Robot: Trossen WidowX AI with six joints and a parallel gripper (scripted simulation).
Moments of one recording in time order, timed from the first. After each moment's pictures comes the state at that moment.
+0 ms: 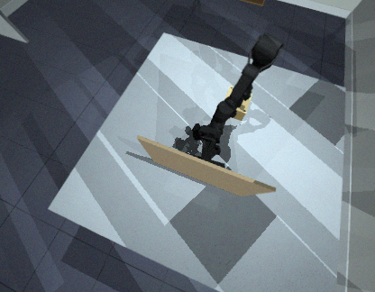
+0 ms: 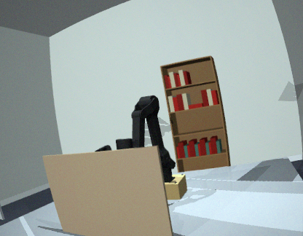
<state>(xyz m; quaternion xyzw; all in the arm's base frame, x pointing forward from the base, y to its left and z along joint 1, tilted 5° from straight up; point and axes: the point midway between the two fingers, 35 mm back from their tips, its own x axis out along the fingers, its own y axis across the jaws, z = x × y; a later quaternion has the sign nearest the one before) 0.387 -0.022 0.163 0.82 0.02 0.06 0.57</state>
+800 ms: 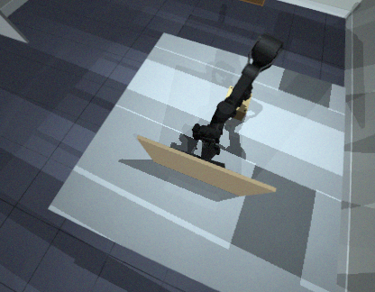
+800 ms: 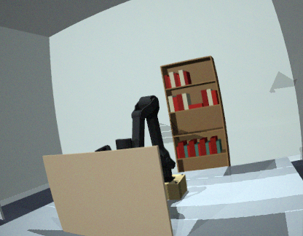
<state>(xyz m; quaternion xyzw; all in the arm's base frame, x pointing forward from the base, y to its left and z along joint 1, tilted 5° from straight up) 0.388 -0.023 0.163 0.82 0.02 0.06 0.57</state>
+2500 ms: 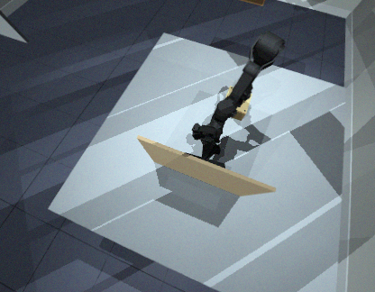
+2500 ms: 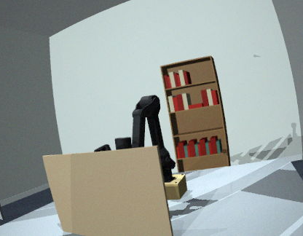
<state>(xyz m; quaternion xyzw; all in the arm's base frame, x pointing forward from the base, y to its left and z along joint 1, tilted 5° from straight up) 0.388 -0.024 0.166 0.82 0.03 0.06 0.57</state>
